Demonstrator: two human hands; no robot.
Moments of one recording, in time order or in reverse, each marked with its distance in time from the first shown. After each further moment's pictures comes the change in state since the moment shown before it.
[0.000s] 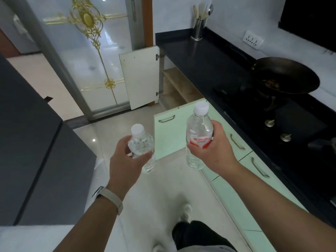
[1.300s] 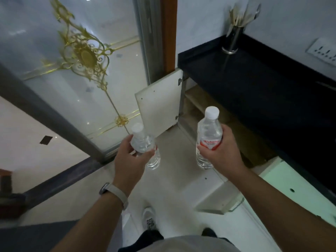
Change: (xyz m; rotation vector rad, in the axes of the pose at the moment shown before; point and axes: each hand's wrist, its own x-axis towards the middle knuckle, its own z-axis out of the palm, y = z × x) left_hand 0.557 -0.005 -0.058 -0.077 -0.102 -0.052; right_hand 0.461 -0.064 0.239 -0.009 0.144 0.145
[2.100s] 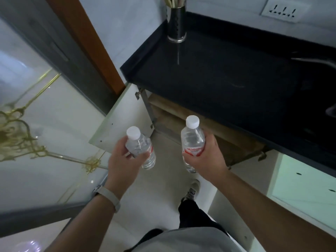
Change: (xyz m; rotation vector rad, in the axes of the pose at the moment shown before) left_hand 0.227 0.030 0.135 0.241 -0.415 0.008; right_hand 0.150 0.043 0.031 0.073 0.233 0.345
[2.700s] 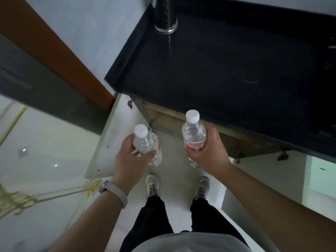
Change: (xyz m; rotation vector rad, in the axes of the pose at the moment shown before) left_hand 0.149 -0.002 0.018 0.186 -0.228 0.041; right_hand 0.110 -0.008 0.053 -0.064 0.110 0.085
